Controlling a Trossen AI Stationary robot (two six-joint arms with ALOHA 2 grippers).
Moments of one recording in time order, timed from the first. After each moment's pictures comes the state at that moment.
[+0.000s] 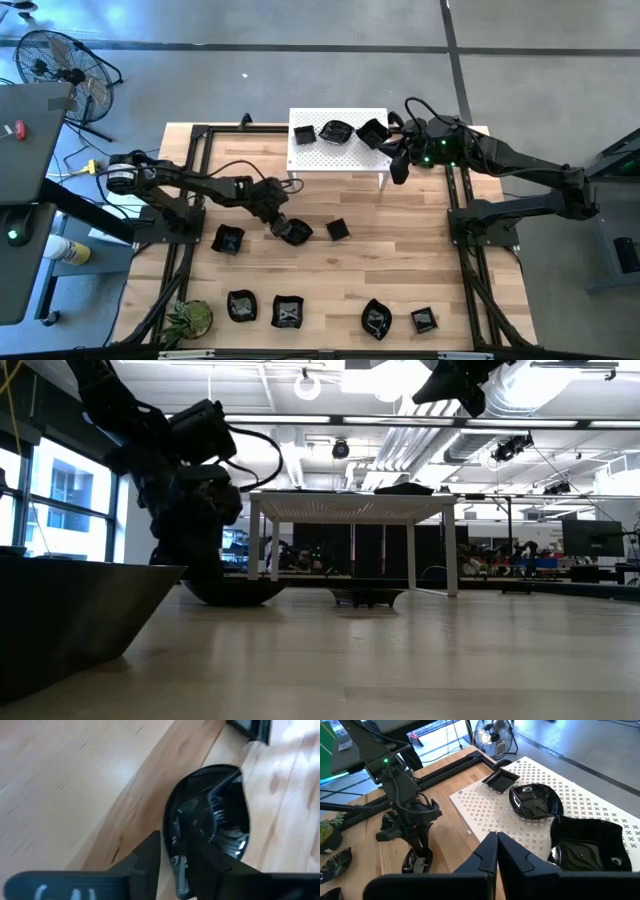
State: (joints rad) left arm 0.16 1.48 0.58 0.00 0.27 -0.63; right arm -0.33 1.02 1.06 -0.47 0.06 0.28
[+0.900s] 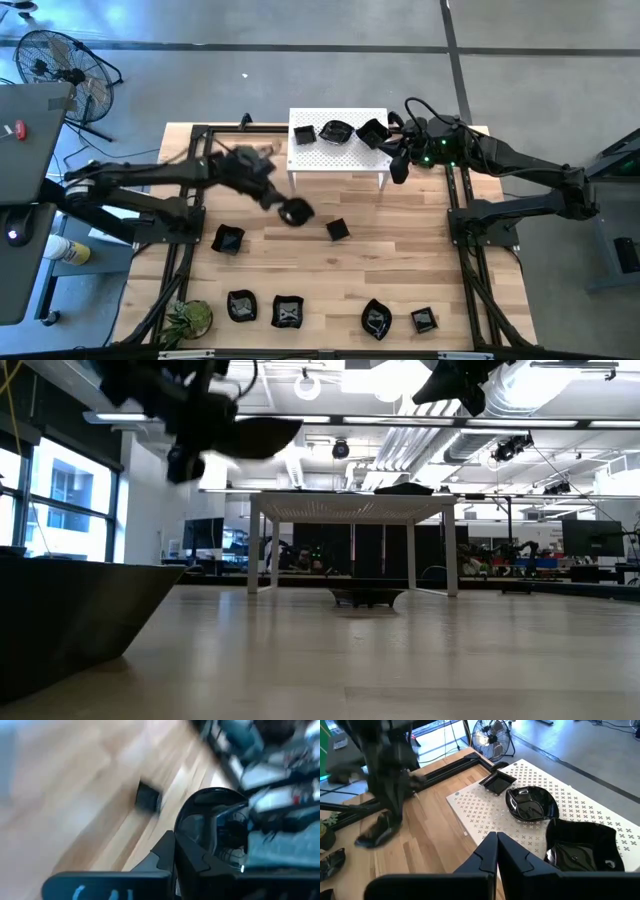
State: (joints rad) left arm 0.28 1.08 0.77 -0.26 0.35 -0.73; right arm -0.33 1.02 1.06 -0.47 0.08 0.26
